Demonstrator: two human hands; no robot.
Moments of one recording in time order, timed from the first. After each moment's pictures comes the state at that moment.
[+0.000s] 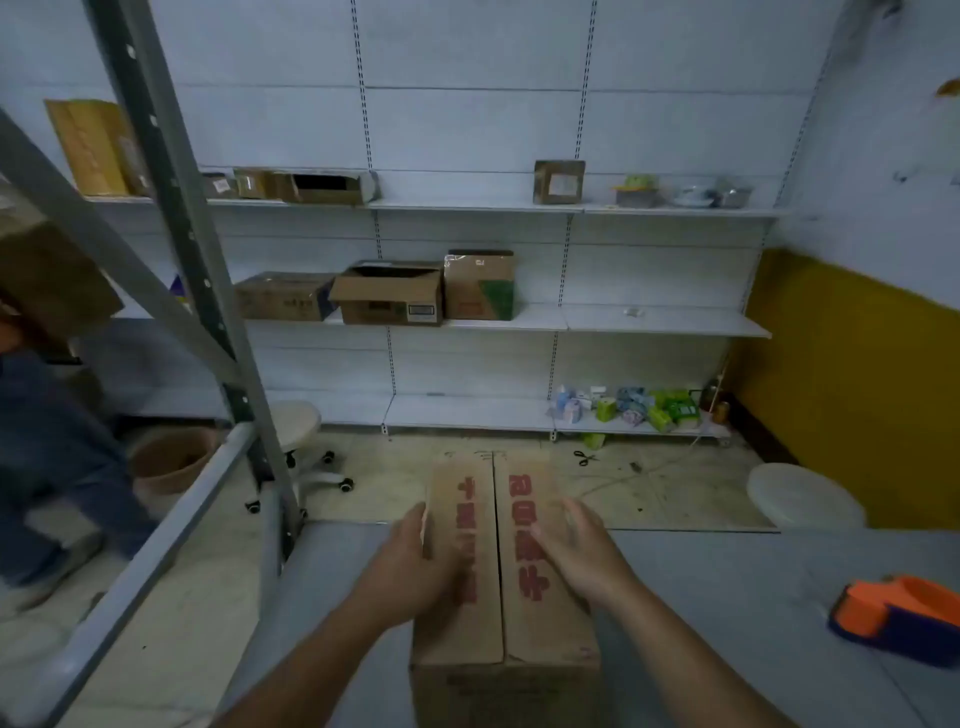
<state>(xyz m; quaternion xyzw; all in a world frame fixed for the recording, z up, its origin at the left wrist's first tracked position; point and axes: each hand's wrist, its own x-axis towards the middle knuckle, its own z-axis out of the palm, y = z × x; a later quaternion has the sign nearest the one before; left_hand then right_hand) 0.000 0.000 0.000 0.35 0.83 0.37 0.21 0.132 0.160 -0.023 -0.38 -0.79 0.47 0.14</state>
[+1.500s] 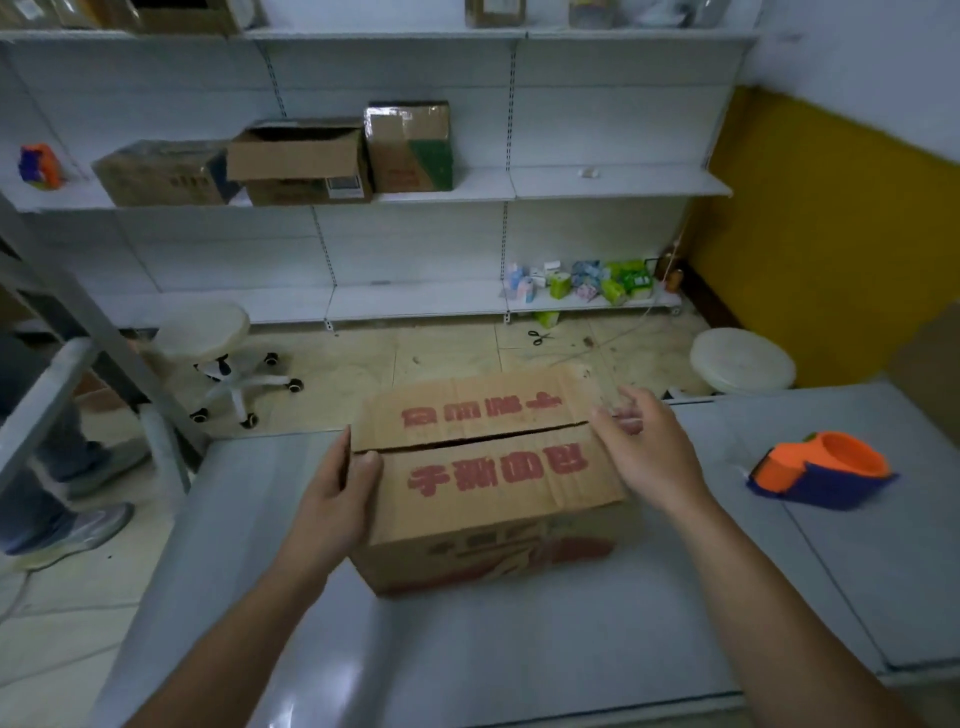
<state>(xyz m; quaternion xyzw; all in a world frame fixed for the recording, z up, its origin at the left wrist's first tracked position) 0.029 0.042 -0.037 0.22 0.76 0.54 0.28 0.226 0.252 -0.028 -0.51 -0.74 0.38 0.20</state>
